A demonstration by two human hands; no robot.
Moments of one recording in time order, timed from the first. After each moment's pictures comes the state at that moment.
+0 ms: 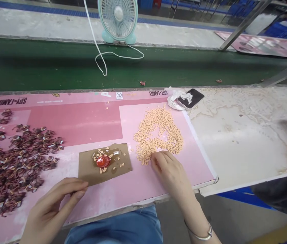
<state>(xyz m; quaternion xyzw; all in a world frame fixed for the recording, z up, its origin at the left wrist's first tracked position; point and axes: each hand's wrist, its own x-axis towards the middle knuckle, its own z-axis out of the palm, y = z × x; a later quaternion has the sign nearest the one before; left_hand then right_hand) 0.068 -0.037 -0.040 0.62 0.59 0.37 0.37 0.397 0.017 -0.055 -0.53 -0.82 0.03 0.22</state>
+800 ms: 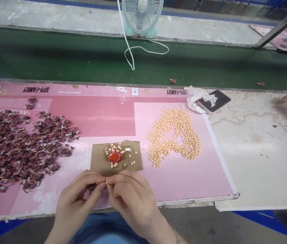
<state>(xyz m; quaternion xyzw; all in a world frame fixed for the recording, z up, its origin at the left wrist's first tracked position) 0.113 -0.036 -0.027 0.60 0.55 0.48 0.33 0.277 -0.006 -0.022 -0.36 -0.78 0.21 0.47</state>
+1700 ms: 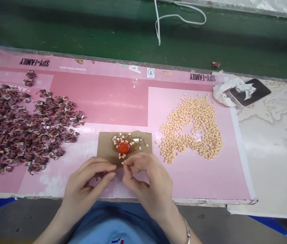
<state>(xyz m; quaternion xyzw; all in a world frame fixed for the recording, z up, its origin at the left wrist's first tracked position) 0.105 -0.033 -0.033 0.60 0.54 0.46 0.36 0.280 0.010 -0.030 -0.44 -0.76 0.24 0.43</state>
